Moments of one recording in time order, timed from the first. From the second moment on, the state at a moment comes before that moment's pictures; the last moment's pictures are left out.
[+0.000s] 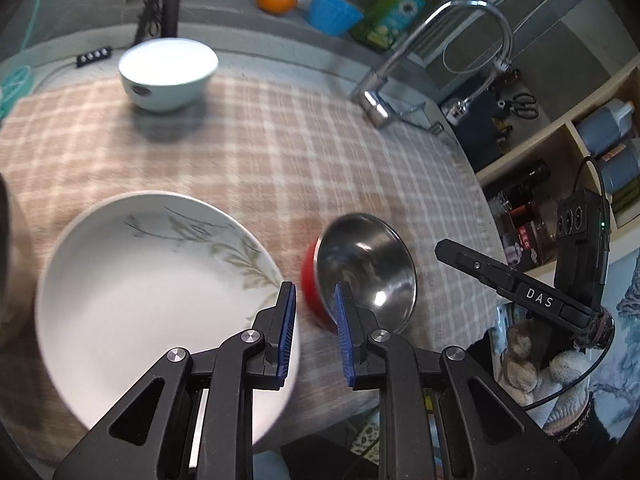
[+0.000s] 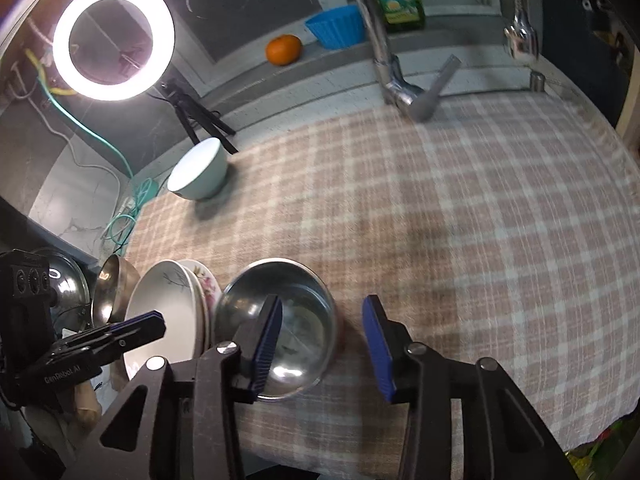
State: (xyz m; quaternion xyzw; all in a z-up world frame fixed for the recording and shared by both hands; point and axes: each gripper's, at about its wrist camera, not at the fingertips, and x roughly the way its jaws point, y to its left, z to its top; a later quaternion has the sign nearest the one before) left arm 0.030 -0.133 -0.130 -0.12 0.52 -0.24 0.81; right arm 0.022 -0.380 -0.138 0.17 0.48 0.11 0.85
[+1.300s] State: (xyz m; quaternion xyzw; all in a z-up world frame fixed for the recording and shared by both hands) left arm 0.047 -0.164 -0.161 -0.10 0.55 -0.22 0.80; right arm 0.037 -0.379 -0.185 0.21 0.54 0.14 0.80
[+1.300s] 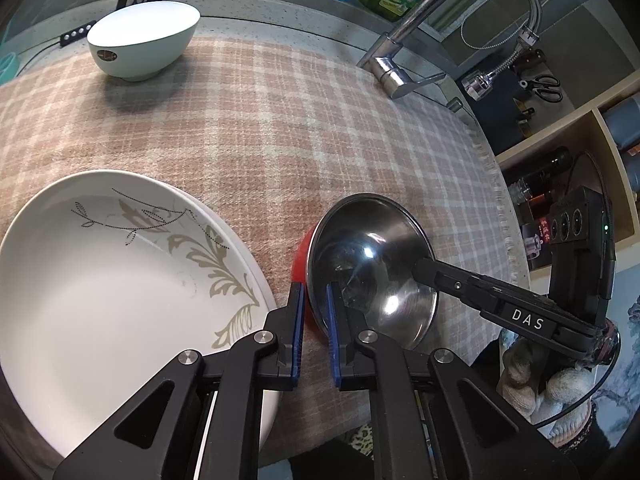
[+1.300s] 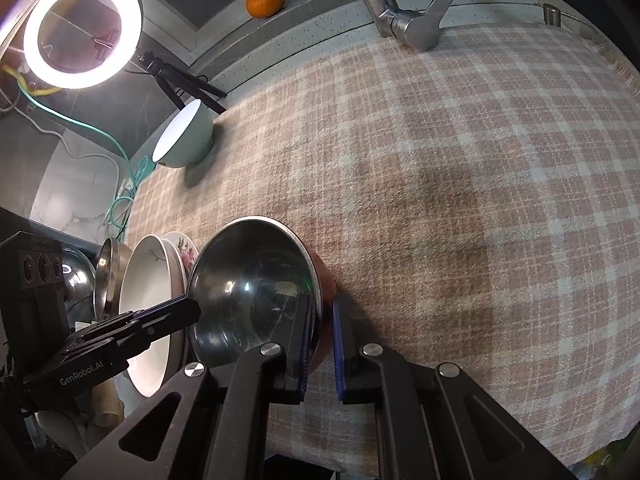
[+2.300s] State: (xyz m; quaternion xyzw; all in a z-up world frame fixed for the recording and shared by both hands) left arm 0.046 -0.169 -0.160 -0.08 0.55 -0.22 0.80; right arm 0.035 -0.380 -0.186 0.21 0.54 0.13 0.80
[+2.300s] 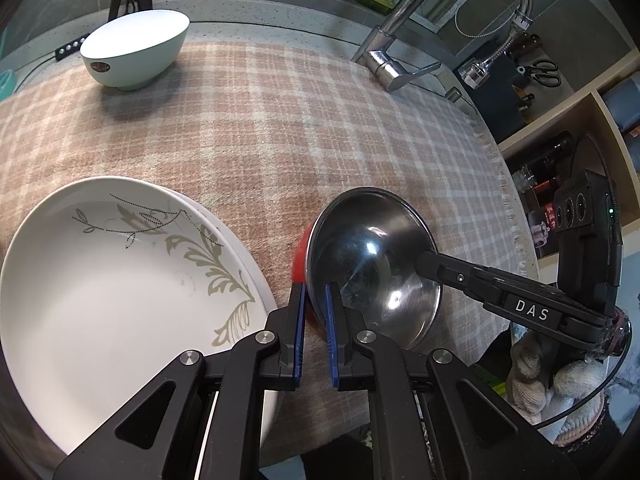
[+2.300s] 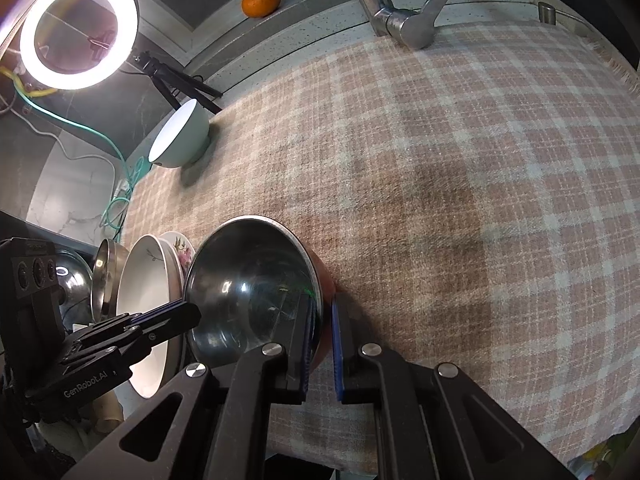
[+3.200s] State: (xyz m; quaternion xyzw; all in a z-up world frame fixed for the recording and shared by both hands) left arm 0.031 -0.120 -0.101 -0.12 0.49 -0.22 0.84; right arm 0.039 -0.343 -0.126 0.20 0.52 0.16 0.81
